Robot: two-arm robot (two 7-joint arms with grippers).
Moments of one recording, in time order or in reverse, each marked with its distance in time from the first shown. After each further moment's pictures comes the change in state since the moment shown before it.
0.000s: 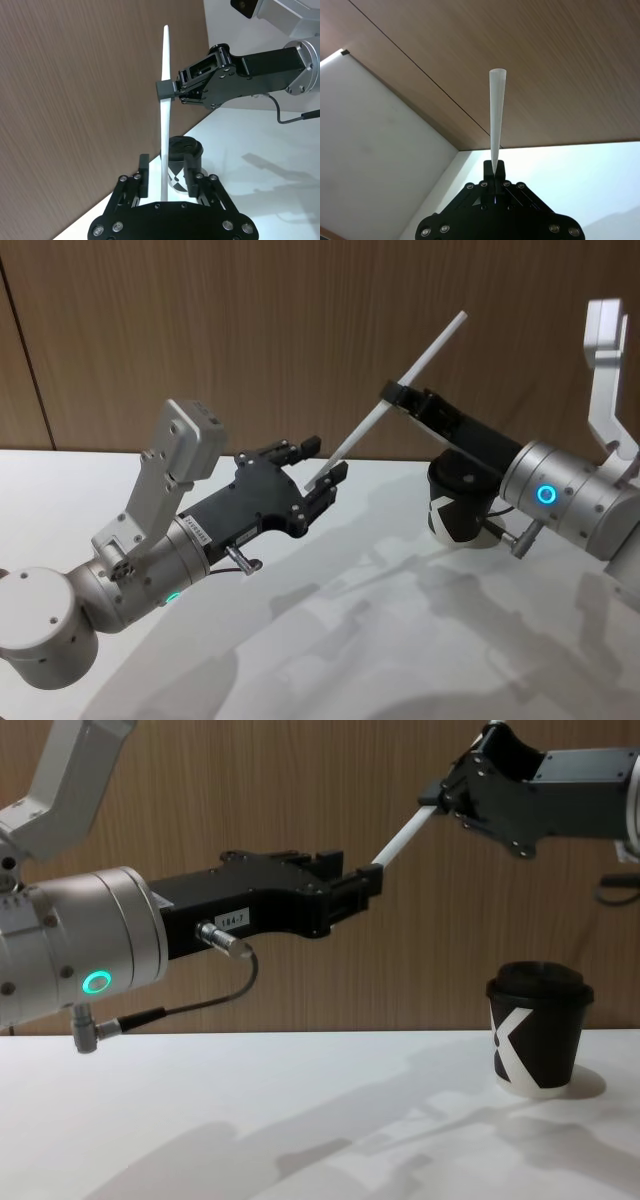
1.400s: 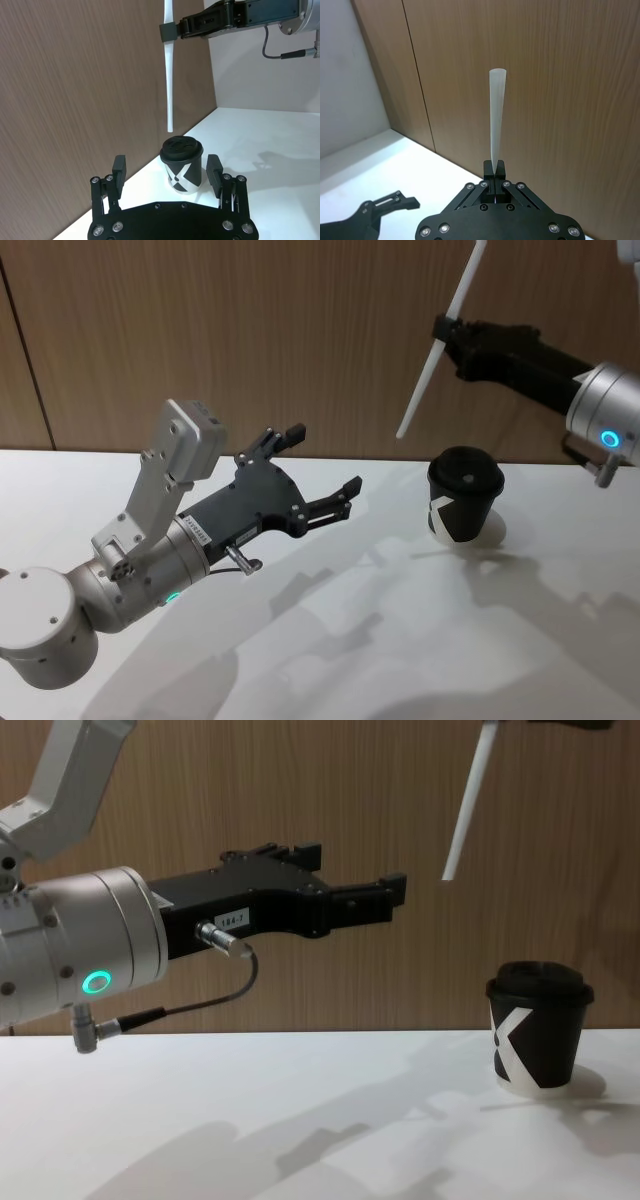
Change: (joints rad) left arm 0.000 0.000 0.000 0.000 0.000 0.000 0.000; right arm 0.173 0.308 -0.165 -0.037 -0.325 -0.177 0.170
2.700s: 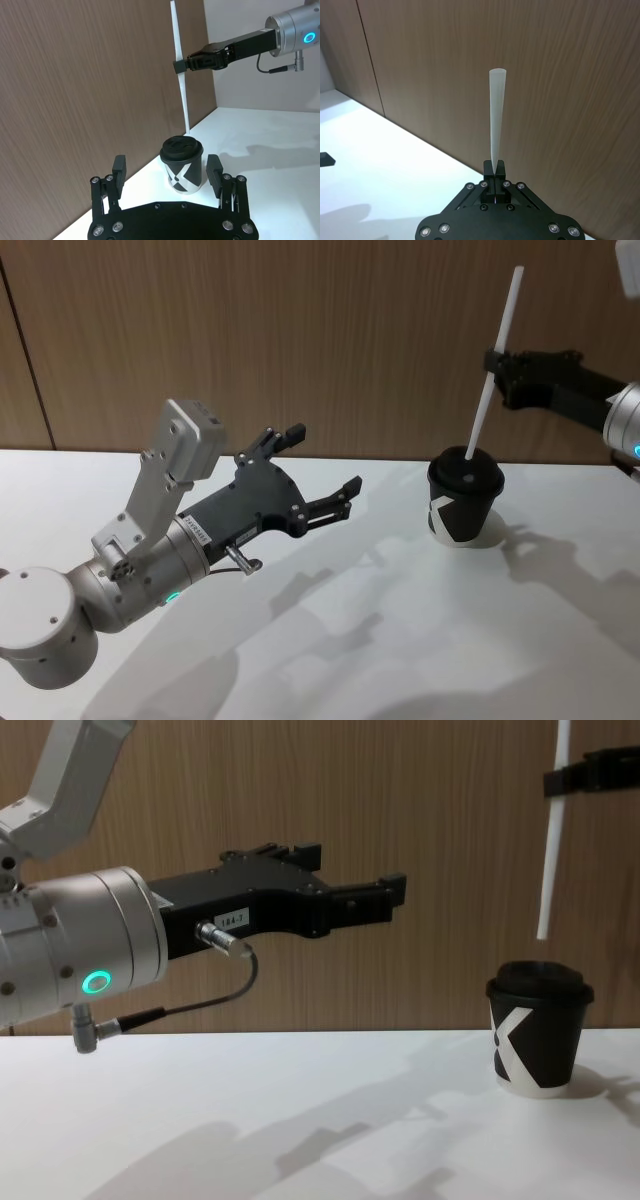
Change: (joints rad) left arm 0.000 0.000 0.000 0.000 0.000 0.000 0.000; right arm 0.050 0.106 -0.051 0.135 -0.108 -0.045 0.035
